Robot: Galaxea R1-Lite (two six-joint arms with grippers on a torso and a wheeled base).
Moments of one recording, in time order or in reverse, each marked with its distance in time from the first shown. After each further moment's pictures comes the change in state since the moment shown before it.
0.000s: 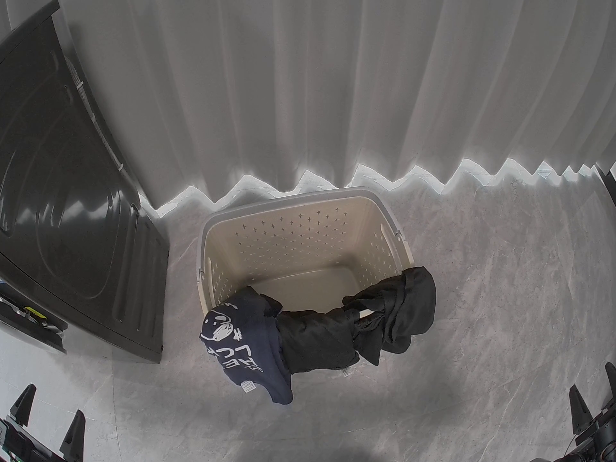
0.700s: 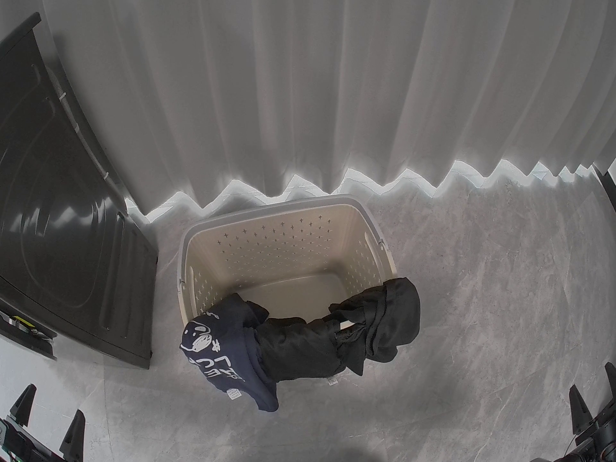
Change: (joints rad) left arm 0.000 0.000 0.000 0.000 0.000 -0.005; right arm 0.000 0.000 0.000 0.000 0.000 0.000
